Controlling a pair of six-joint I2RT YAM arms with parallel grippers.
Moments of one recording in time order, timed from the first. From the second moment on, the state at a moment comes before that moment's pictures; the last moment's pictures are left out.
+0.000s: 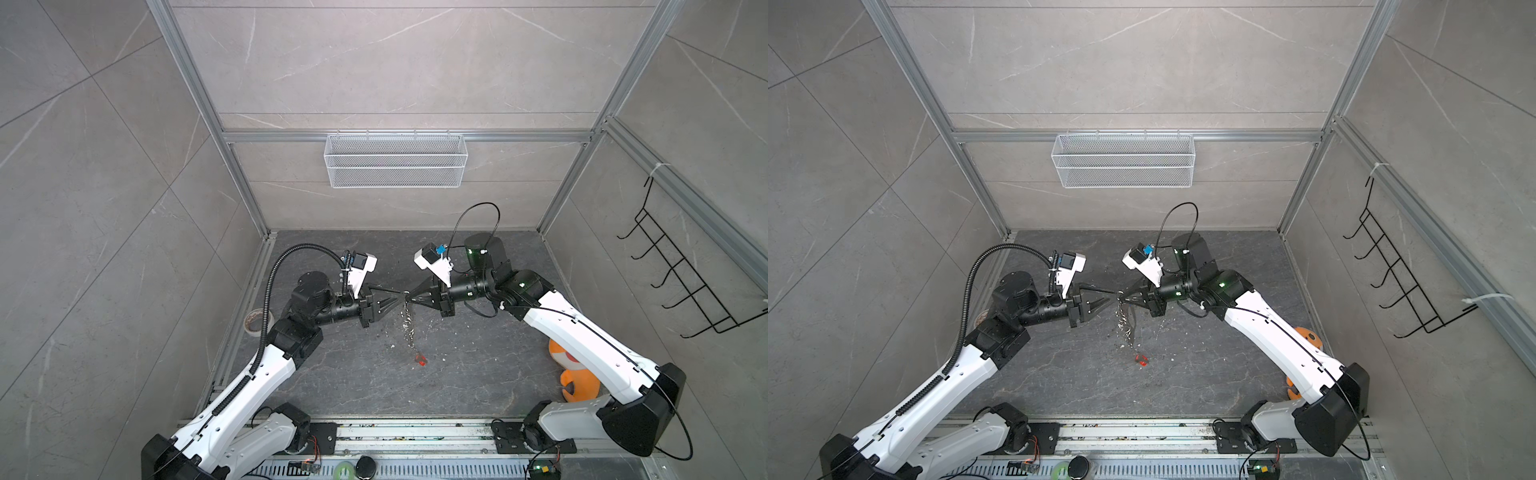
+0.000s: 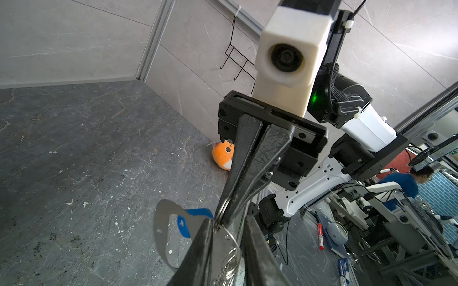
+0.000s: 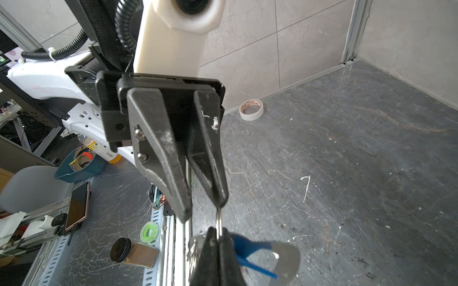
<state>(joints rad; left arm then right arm) -0.54 0.98 0.86 0.02 0.80 -0.48 0.63 1.37 1.37 -0.55 -0.83 -0.11</state>
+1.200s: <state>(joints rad) -0.56 0.98 0.79 0.24 0.75 -0.57 0.62 1.36 1.31 -0.42 -0.85 0.01</state>
